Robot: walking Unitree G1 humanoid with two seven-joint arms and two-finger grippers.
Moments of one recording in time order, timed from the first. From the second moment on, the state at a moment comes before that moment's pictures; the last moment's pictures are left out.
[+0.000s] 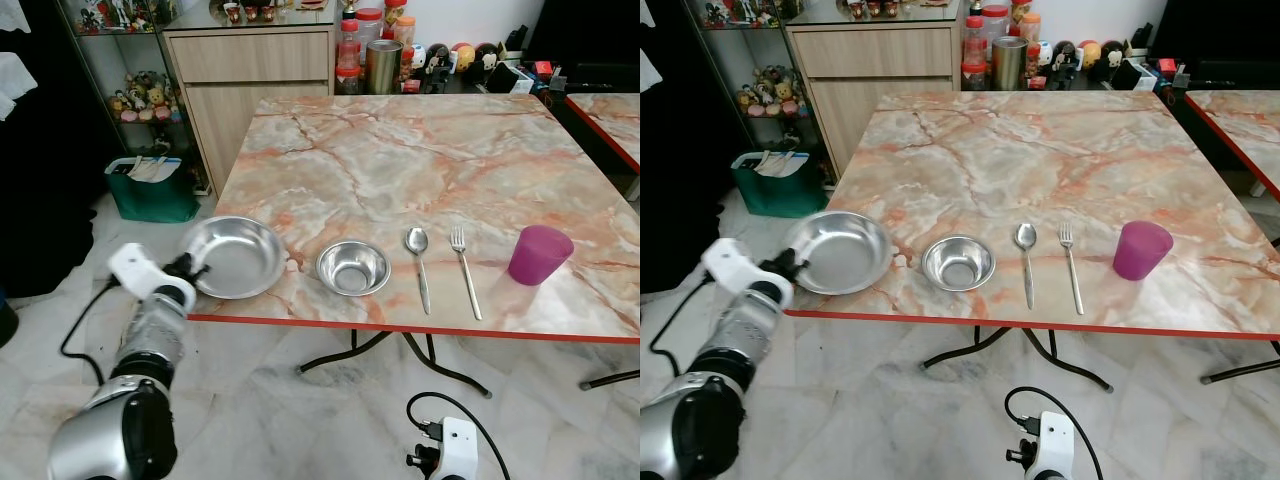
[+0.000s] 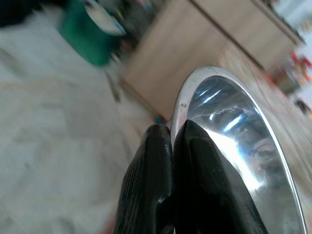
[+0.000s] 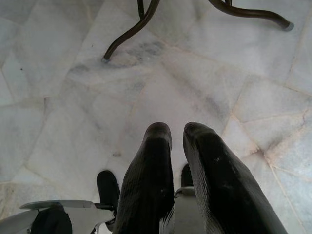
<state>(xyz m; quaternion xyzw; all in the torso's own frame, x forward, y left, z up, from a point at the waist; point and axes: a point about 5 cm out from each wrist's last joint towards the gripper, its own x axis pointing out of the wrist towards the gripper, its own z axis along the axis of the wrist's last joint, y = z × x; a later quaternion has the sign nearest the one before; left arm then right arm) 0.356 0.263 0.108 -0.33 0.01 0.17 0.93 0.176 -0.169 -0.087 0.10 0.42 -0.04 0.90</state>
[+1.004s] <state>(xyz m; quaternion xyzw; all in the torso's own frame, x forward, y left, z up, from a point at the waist) 0.249 0.323 0.011 0.02 0.24 0.29 0.93 0.177 -0.169 -0.086 0.10 0.42 -0.04 0.90</state>
